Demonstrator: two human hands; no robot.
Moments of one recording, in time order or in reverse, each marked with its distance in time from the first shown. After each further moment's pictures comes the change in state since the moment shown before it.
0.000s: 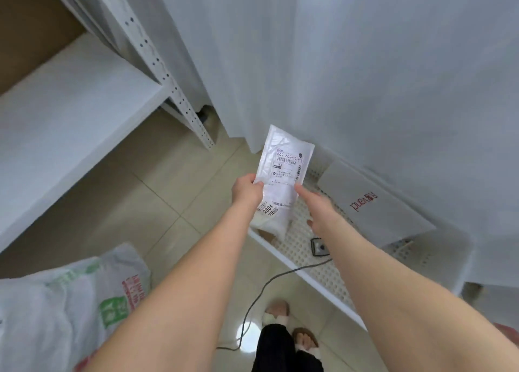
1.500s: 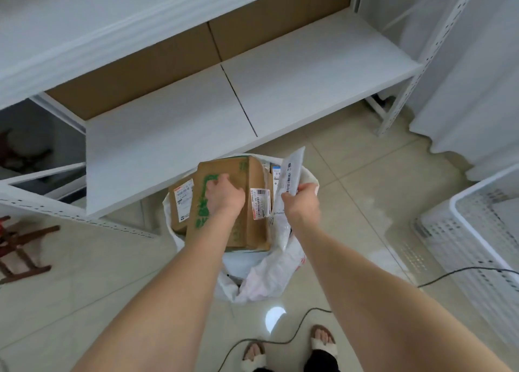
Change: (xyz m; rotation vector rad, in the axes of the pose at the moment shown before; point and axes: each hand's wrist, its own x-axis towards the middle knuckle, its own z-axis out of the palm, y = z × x) left_hand -0.215 -0.396 -0.597 0.185 0.524 -0.310; right_hand -0.371 0.358 0.496 -0.801 -0.108 -0.436
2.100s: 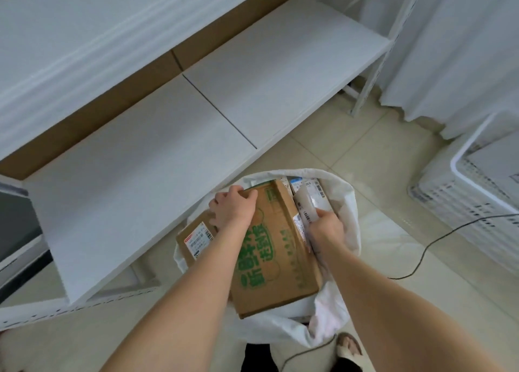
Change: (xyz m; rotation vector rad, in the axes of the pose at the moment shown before) left_hand 0.149 -0.024 -0.009 0.228 -0.272 0.145; right_hand 0.029 -0.001 0.100 -0.035 0.158 0.320
